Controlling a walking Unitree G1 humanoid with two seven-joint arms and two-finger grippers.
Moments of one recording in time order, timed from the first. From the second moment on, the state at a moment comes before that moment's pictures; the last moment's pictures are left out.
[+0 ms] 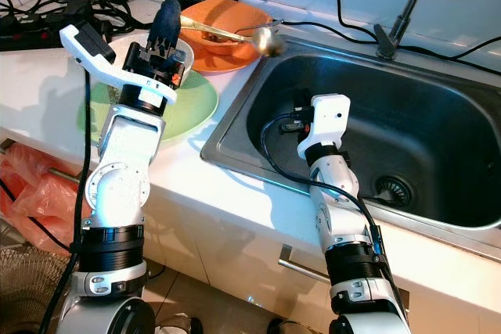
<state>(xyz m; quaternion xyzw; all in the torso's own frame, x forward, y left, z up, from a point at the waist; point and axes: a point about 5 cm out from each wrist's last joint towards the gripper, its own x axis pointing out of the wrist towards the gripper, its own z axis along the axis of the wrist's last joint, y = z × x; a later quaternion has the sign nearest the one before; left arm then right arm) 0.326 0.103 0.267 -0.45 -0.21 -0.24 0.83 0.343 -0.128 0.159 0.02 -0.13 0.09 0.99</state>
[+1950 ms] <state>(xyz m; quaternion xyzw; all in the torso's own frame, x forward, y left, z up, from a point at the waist) 0.337 0.084 0.239 -0.48 -0.12 -0.26 0.83 0.349 -0.161 0.156 0.42 -0.07 0.03 0.90</state>
